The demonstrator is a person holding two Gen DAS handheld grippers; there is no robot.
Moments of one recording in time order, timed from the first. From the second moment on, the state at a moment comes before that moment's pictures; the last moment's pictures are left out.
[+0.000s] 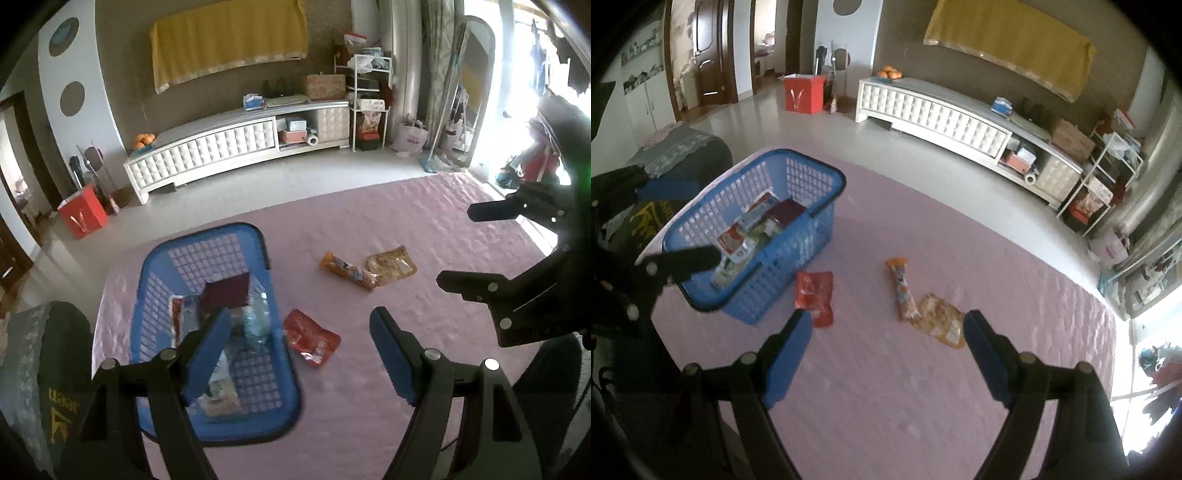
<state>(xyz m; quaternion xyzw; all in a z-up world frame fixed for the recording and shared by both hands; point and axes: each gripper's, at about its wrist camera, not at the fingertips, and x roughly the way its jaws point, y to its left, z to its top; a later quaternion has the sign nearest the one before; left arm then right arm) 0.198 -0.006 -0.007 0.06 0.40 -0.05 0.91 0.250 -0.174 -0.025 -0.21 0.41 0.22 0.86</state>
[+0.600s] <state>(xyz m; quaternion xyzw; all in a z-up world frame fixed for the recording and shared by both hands) 0.191 -0.058 -0.108 -0.08 0.42 0.05 0.90 0.251 -0.244 -0.098 -0.14 0.43 0.23 0.86</state>
